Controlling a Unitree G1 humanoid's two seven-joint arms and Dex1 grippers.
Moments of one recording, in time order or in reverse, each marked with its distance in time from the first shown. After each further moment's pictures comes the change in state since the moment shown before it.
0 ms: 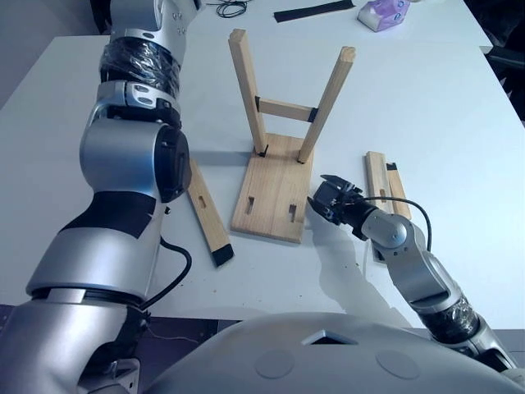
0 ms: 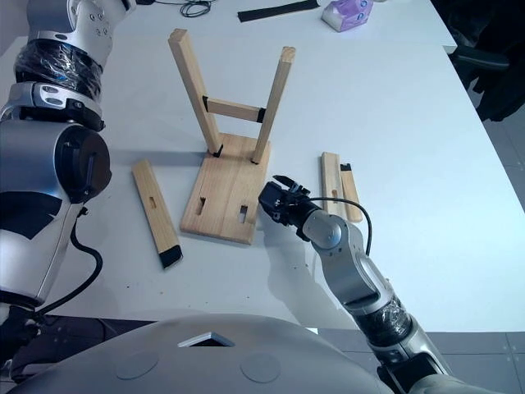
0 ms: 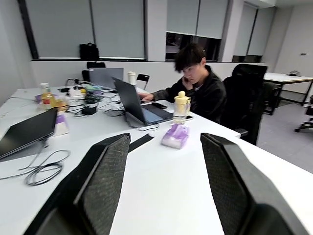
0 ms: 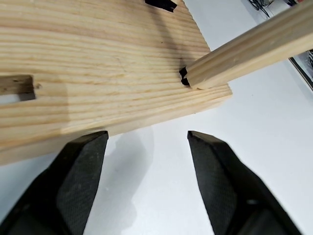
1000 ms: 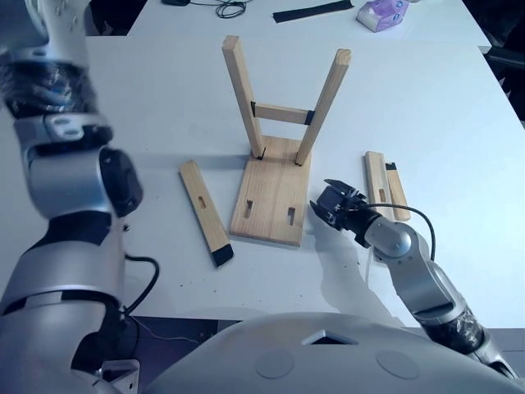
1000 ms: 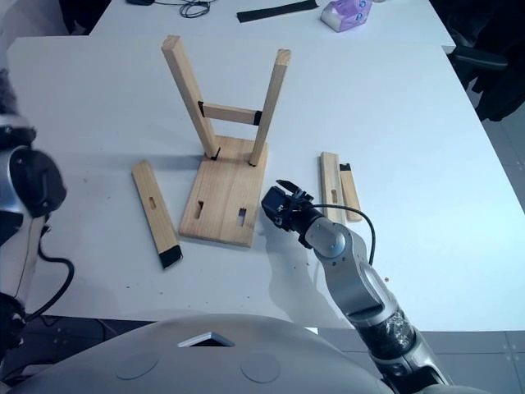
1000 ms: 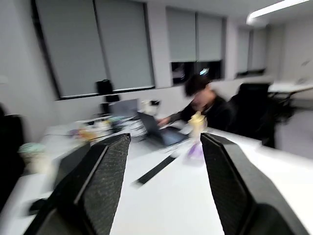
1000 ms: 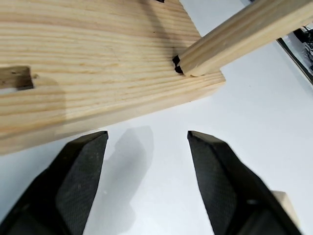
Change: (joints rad) left arm 0.332 0.371 0.034 -0.468 0.002 0.089 -0.200; right arm 0.081 -0.014 -0.066 -0.105 0.008 0.026 -0.013
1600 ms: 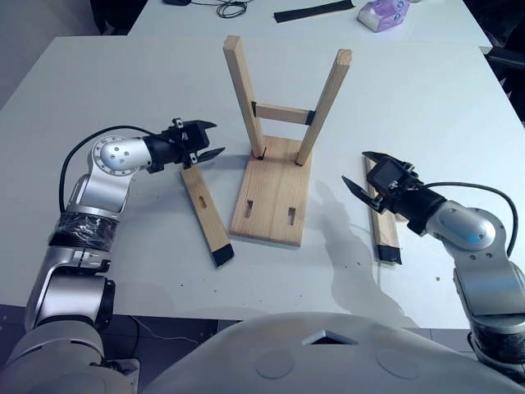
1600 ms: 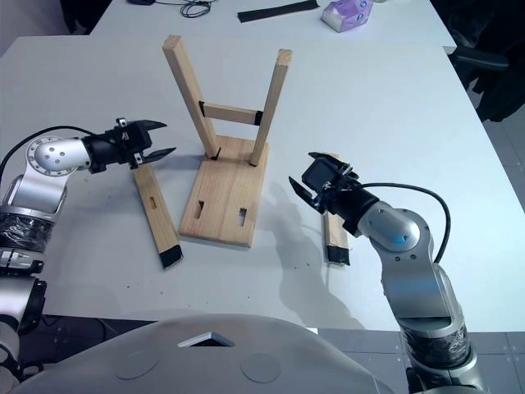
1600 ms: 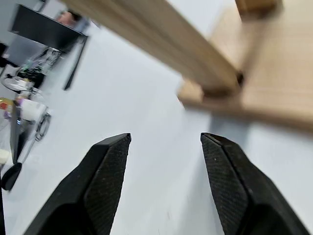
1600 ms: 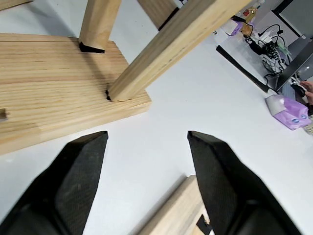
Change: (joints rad) left arm 0.649 0.104 -0.322 -0.168 0.347 -0.636 -0.144; right arm -0.014 -0.123 -0.308 -0.216 0.250 0.096 0.143
